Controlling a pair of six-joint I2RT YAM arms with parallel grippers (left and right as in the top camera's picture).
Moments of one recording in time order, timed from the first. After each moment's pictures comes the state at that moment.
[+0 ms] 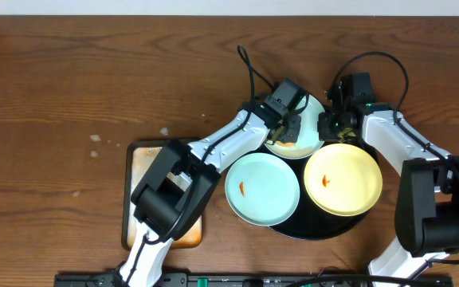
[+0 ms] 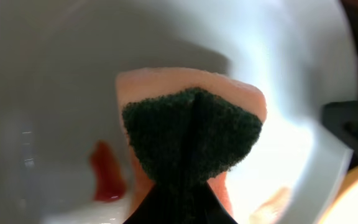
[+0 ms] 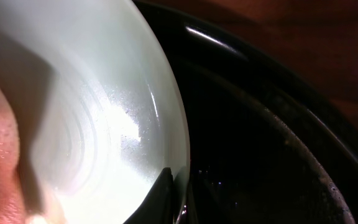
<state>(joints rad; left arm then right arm) -0.71 2.15 1.54 -0.49 0.06 -0.47 0.11 1.86 1.11 -0.50 -0.11 0.11</state>
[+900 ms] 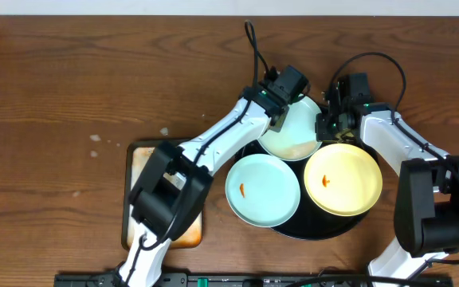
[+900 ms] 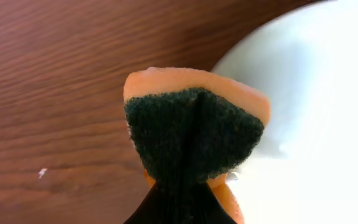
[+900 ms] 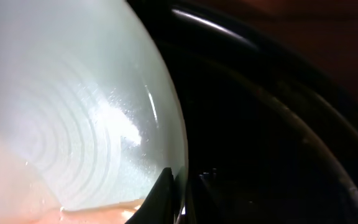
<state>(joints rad) -0.70 2.12 1.69 -0.76 -0.31 -0.30 0.12 1.86 1.11 -0.50 -0.11 0.12</state>
